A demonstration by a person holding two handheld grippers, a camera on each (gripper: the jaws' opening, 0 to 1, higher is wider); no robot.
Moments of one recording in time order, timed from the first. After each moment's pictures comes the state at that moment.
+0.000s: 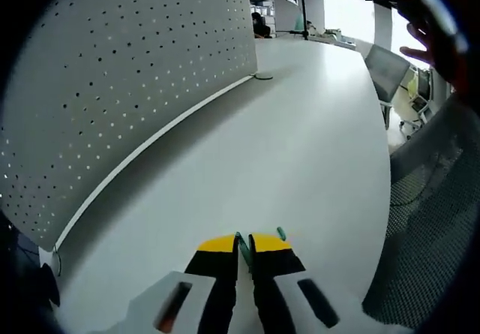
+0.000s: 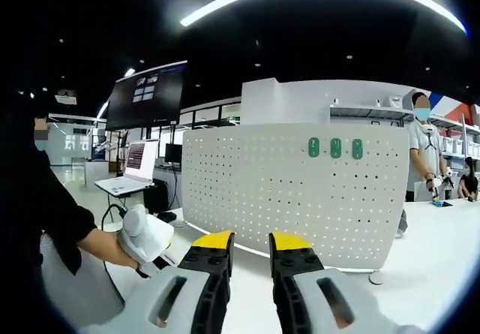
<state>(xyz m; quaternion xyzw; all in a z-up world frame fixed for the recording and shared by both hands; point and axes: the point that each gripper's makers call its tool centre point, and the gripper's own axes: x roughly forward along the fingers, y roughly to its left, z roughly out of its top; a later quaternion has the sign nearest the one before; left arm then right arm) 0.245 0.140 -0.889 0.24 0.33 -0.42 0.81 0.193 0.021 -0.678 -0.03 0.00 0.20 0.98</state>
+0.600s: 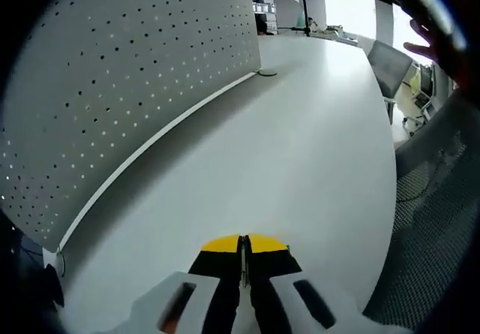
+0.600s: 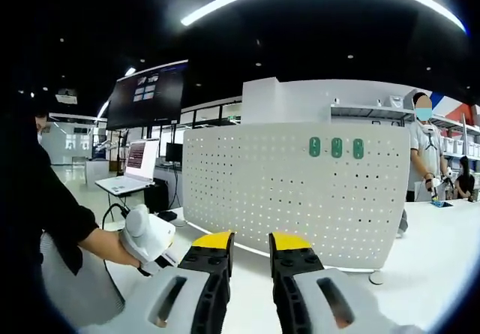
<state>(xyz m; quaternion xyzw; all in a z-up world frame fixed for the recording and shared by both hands) 0.249 0.146 -0.891 0.25 0.33 -0.41 0.81 0.193 0.022 -0.678 -0.03 0.00 0.20 0.98</state>
